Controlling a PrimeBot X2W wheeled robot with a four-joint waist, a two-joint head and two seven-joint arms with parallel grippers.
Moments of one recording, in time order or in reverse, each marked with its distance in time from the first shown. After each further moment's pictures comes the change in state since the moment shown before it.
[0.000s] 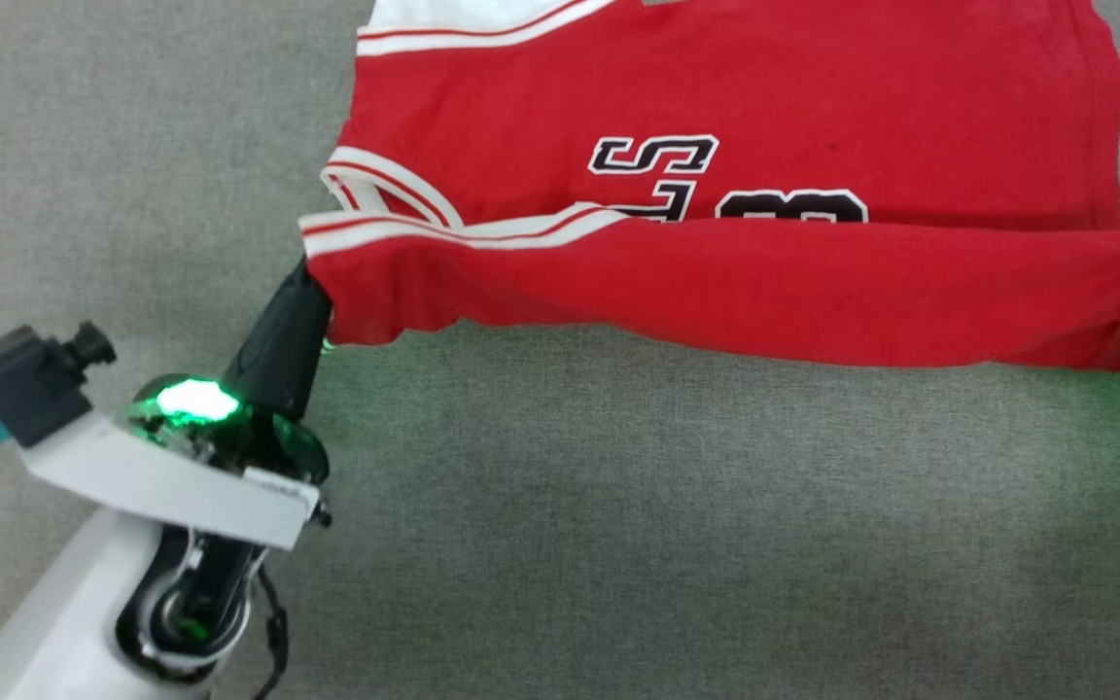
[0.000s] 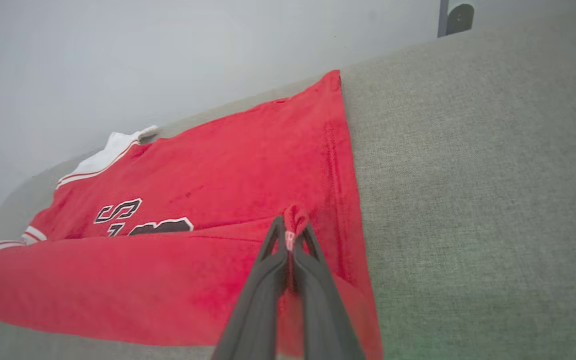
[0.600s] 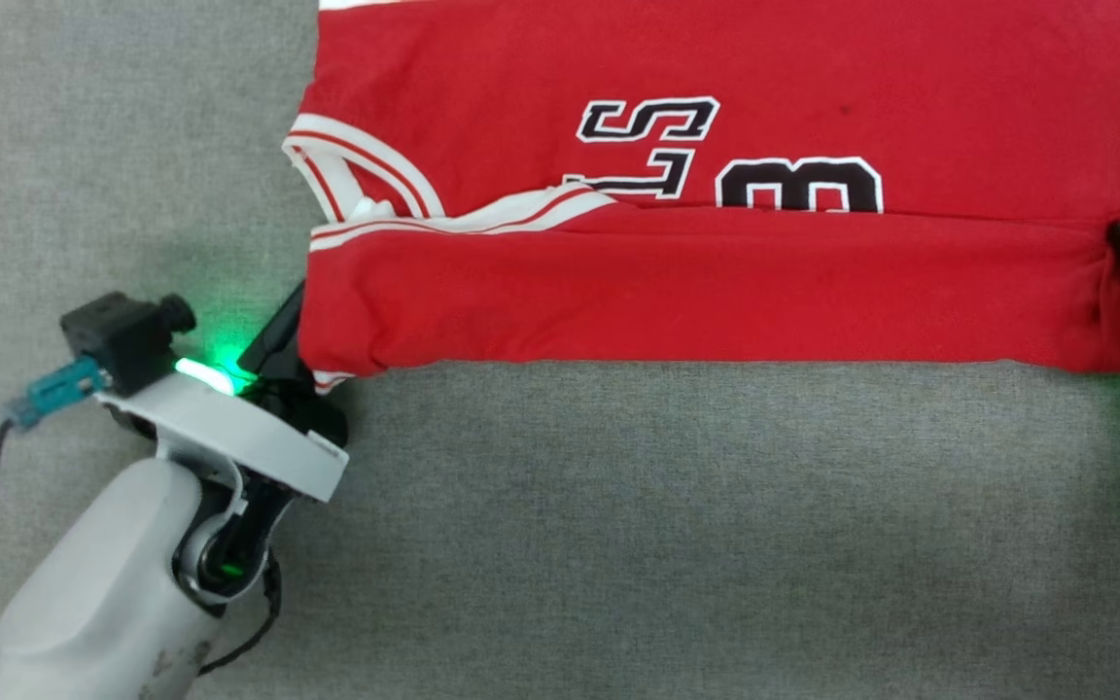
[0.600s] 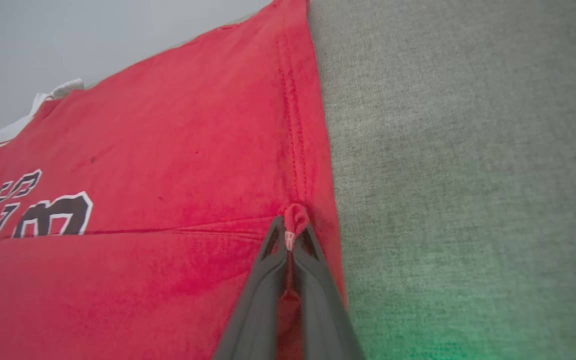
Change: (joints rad) left arm -0.153 -0.052 -0.103 0.426 0.265 -0.002 -0.005; right arm -0.095 -0.049 0.102 0.260 -0.035 0.001 -0.165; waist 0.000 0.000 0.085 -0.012
